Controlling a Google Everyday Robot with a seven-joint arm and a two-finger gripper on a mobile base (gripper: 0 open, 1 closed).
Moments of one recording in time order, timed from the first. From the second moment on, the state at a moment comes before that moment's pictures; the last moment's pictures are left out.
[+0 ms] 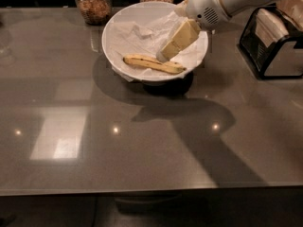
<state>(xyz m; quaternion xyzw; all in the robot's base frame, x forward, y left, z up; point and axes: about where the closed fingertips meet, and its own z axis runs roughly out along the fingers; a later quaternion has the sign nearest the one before) 0.606 -0.038 0.973 -0.57 0.71 0.20 0.37</state>
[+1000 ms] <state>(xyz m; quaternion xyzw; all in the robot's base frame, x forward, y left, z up) 0.664 -0.014 0.916 -0.56 0.72 0.17 0.36</state>
